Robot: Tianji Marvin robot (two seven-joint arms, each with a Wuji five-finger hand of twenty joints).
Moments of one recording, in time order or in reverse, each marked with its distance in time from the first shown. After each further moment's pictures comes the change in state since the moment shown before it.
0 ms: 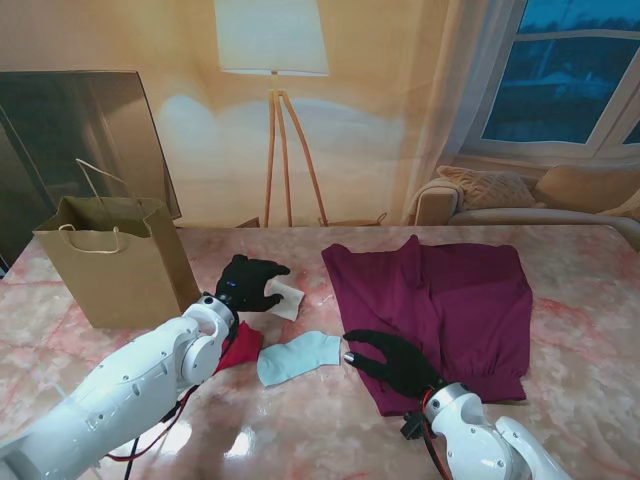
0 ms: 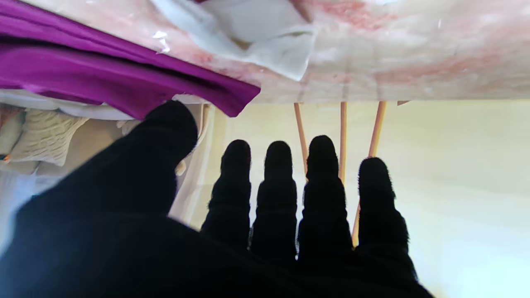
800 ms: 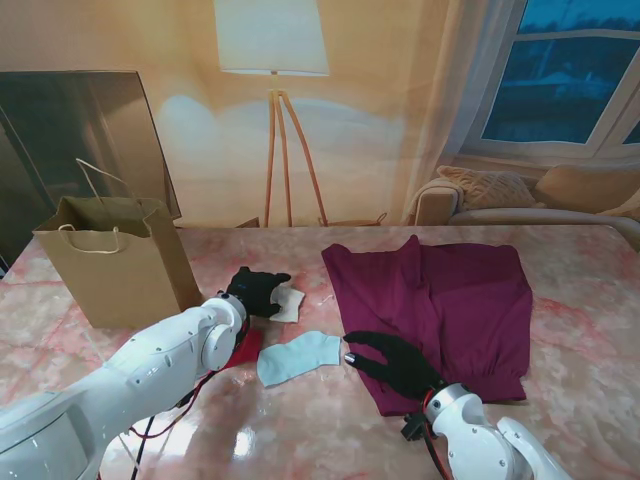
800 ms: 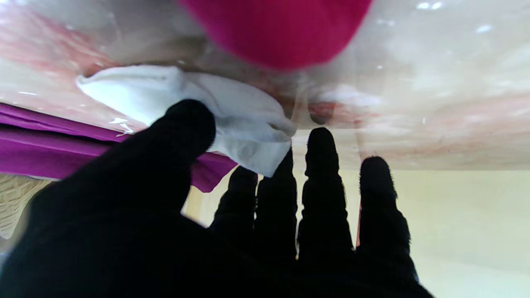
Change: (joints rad) left arm -0.179 -0.143 0.249 0.336 -0.193 0.011 -0.083; right arm -0.003 0.001 0.005 -0.001 0.017 0.001 0.016; left_hand 0.074 -0.048 0.063 0.000 -0.140 0.087 -0.094 -0.087 0.019 0.001 0.241 0.244 0.002 -0.001 0.181 0.200 -0.003 0.022 0.044 -0.029; right_hand 0.000 0.000 0.000 0.000 0.000 0.000 0.000 0.000 0.000 0.000 0.000 0.000 0.000 0.000 0.000 0.000 0.000 0.012 0.014 0.010
